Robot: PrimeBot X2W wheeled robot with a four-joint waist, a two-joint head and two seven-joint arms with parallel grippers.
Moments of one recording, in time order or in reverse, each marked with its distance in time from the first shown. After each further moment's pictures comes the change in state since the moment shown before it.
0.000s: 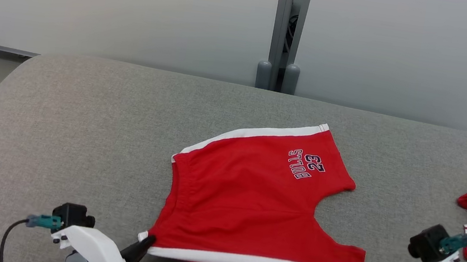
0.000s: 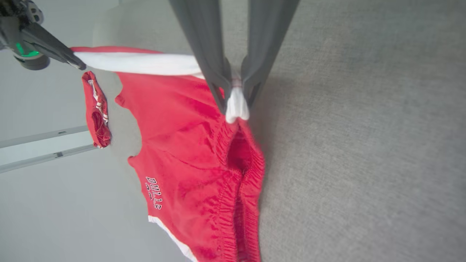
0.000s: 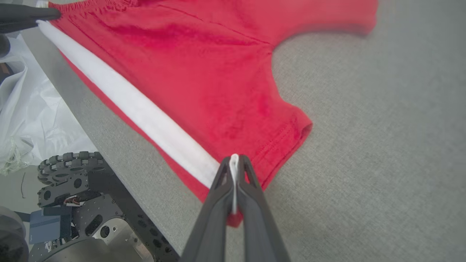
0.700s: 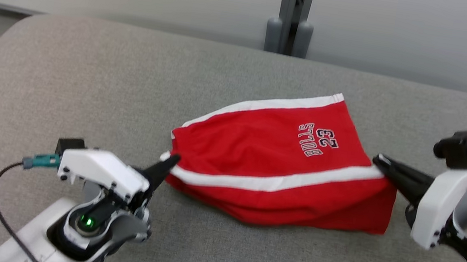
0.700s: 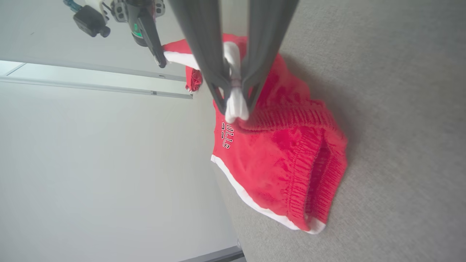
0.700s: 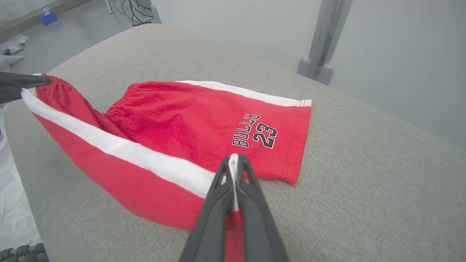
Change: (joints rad) left arm -0.097 -0.078 0.272 -0.181 -0.322 0.163 0.050; right arm -0.243 0.082 -0.110 0.101 -0.048 0.000 -0.124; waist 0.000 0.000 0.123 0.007
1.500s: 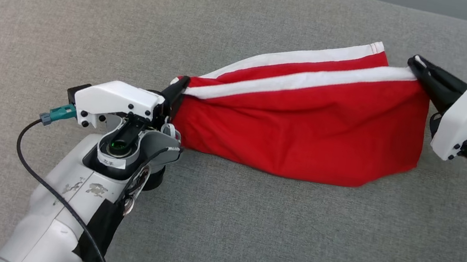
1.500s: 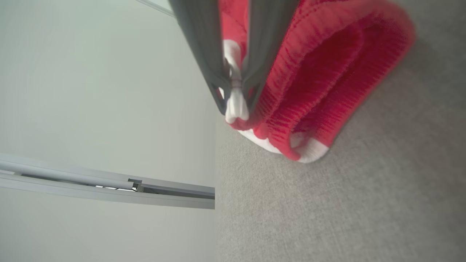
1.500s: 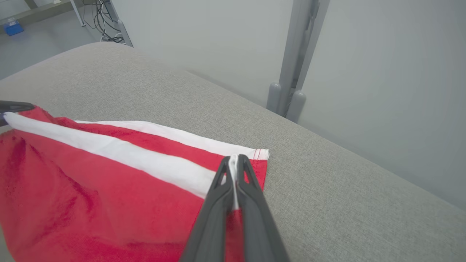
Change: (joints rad) left arm -0.292 -0.277 0.174 0.381 -0.106 -0.043 -0.088; right arm -0.375 0.103 0.150 0.301 0.001 0.000 -0.159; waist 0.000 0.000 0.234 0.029
